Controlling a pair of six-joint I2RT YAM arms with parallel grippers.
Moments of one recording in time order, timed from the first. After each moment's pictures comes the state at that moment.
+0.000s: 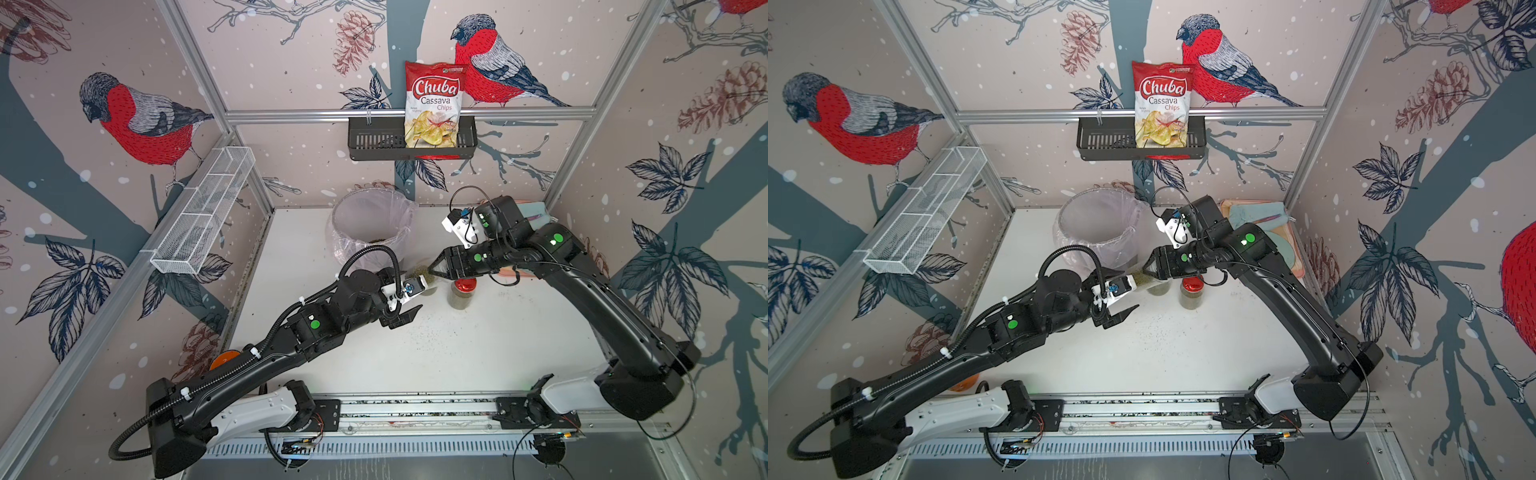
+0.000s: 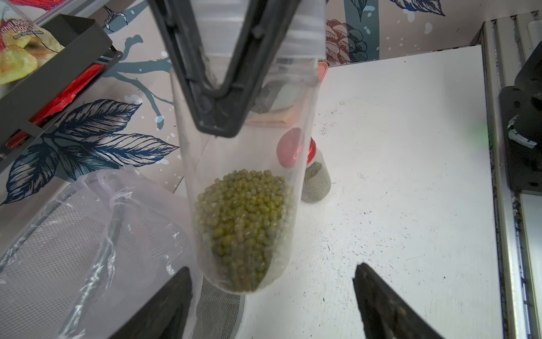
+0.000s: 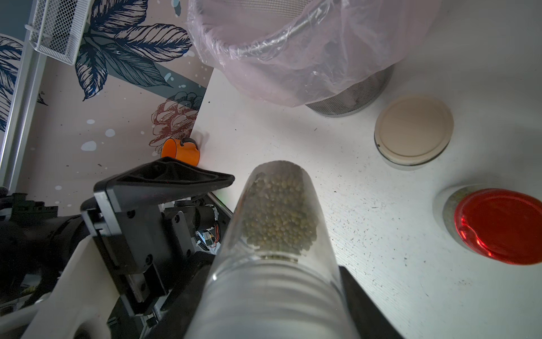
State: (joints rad) left arm -0.96 1.01 0.93 -0.32 -0.03 0.47; right arm 0.72 1.41 1.71 -1.15 -0.42 0.40
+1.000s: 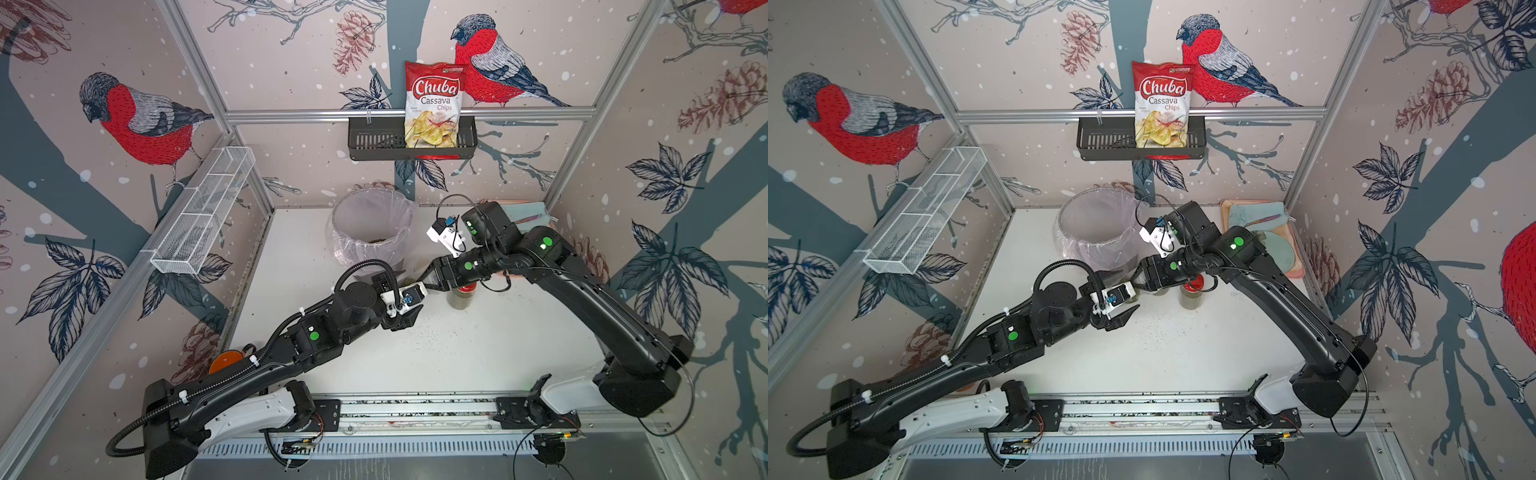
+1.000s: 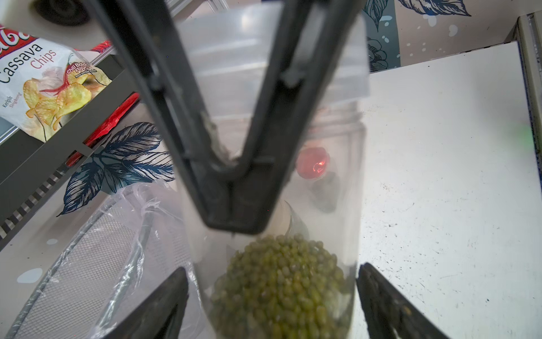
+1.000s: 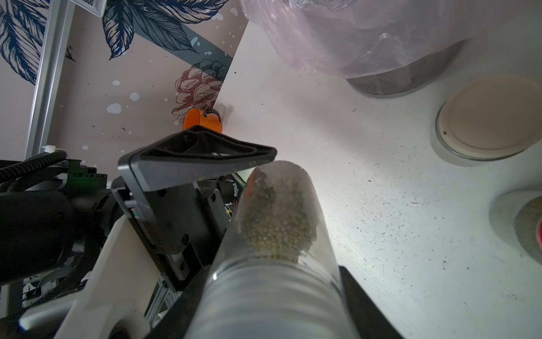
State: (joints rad) left arm -1.01 0.95 0.83 -0.18 -0.14 0.52; right arm 0.82 1.43 1.72 -1.16 -0.49 0.40
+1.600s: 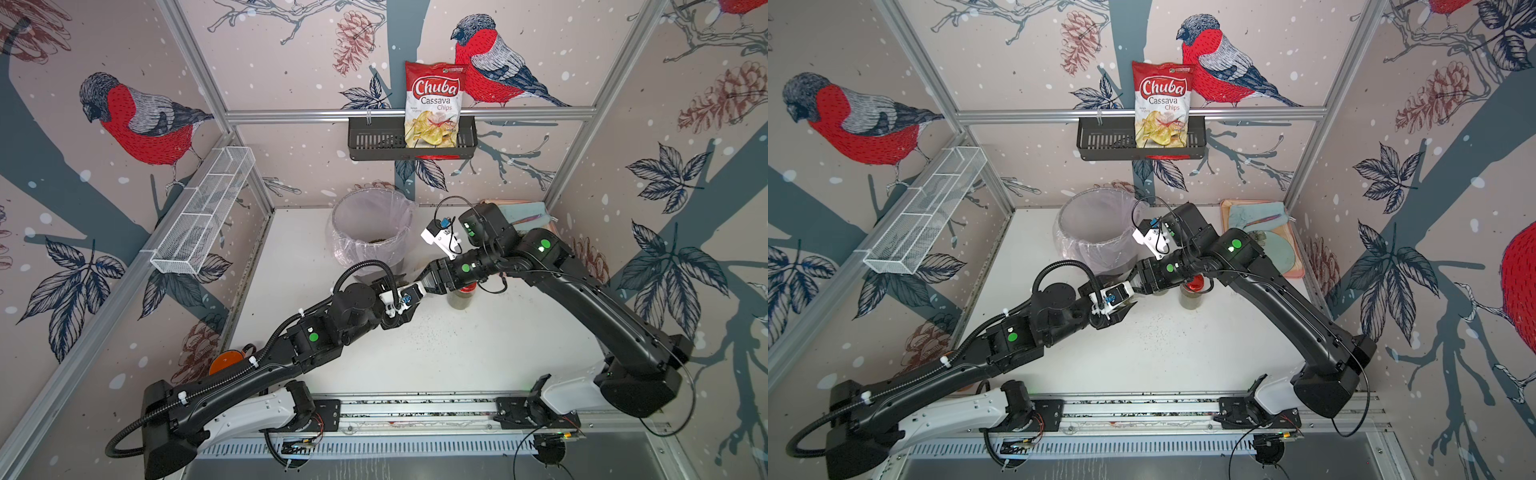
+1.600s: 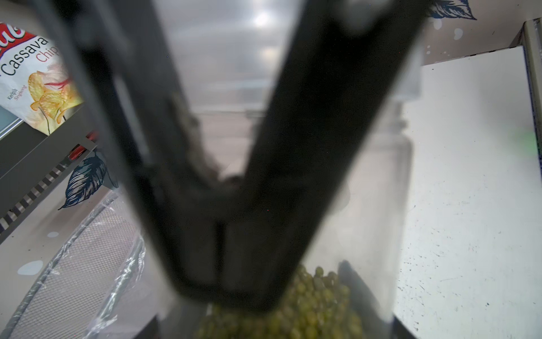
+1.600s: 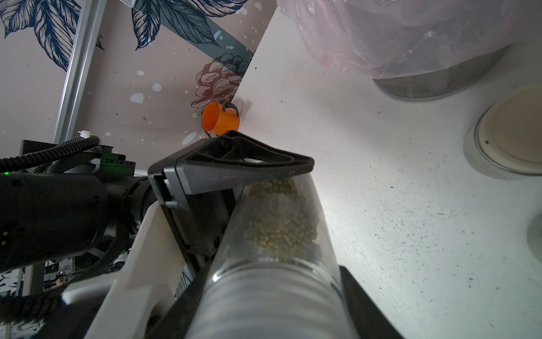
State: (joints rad) left arm -1.01 0.94 0.82 -0.17 -0.15 0.50; right arm 0.84 1.43 1.71 -1.11 -0.54 0.40
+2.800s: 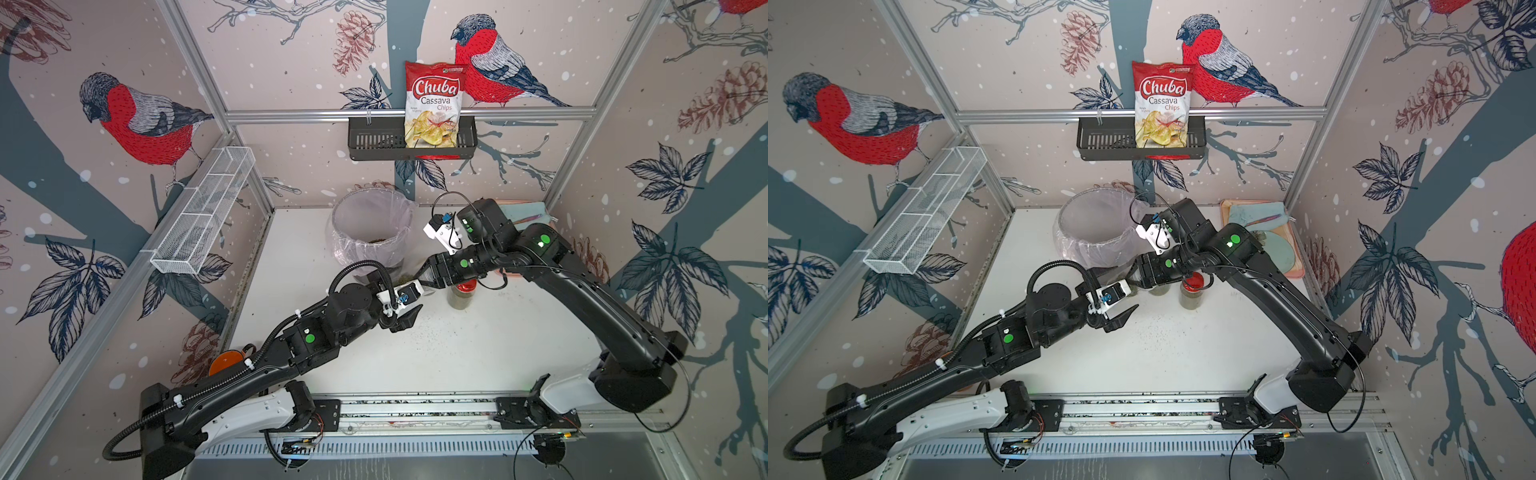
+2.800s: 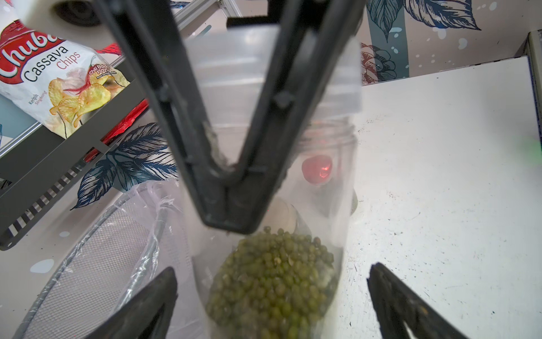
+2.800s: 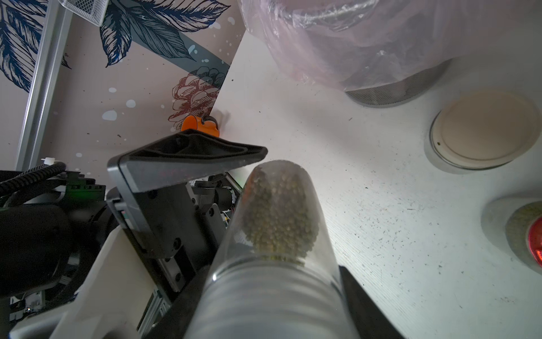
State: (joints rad) left arm -1.01 0.92 0.82 -0.16 -0.16 0.50; right arm 0.84 1.47 1.79 -1.17 -0.43 0.42
